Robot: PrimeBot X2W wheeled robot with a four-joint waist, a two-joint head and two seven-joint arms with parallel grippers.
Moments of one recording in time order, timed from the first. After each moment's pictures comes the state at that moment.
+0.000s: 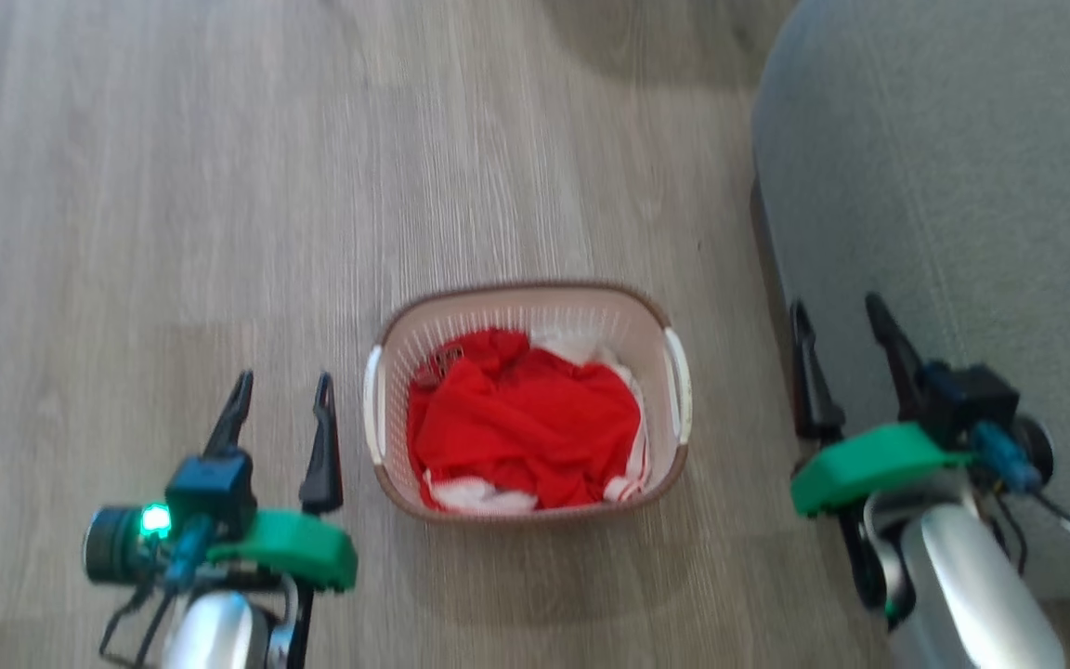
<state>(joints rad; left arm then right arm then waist) -0.04 0.06 -0.16 0.17 -0.08 0.03 -0.25 -0.20 -0.04 0.13 0.22 0.20 0.13 -0.25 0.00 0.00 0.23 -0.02</state>
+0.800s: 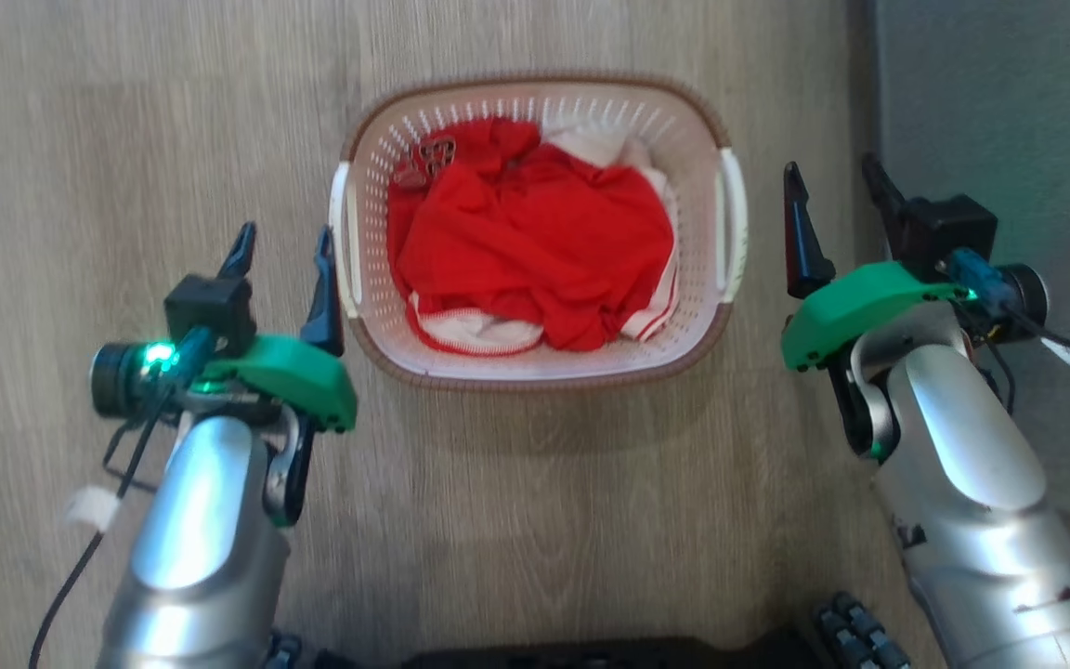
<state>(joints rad) -0.43 0.04 -0.16 0.52 -0.12 -0.02 -0.25 -0.57 -0.05 0.15 0.56 0.19 0.13 -0.25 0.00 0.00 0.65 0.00</state>
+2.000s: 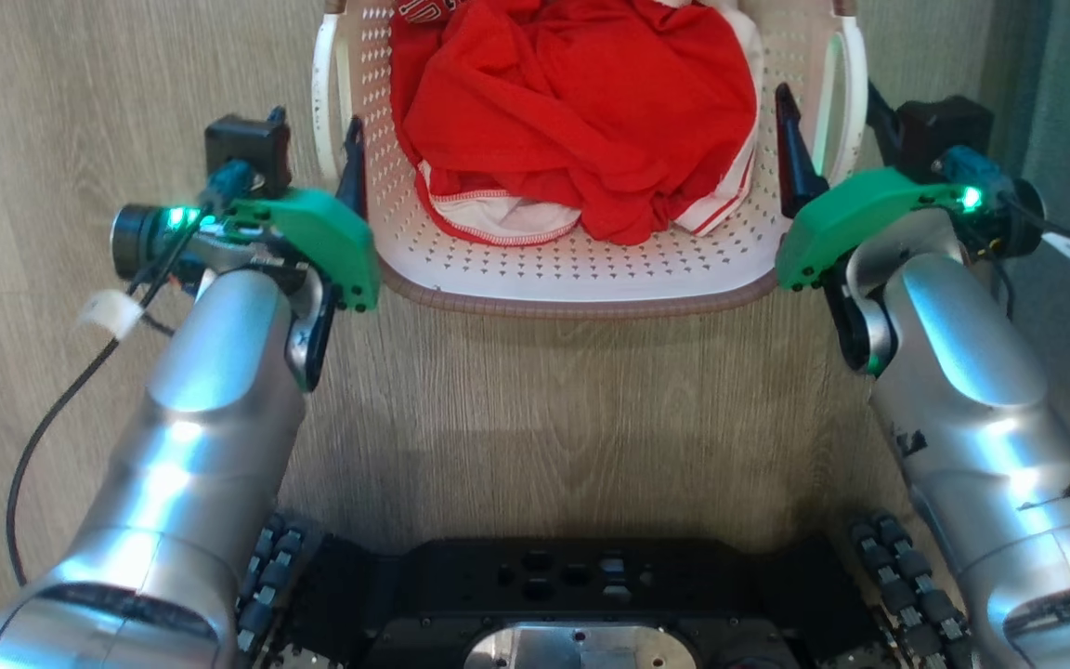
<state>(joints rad) -0.85 0.03 -0.36 0.99 -0.26 0.00 -0.26 -0.79 -0.07 0.23 0.78 0.28 0.13 -0.25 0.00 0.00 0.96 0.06</state>
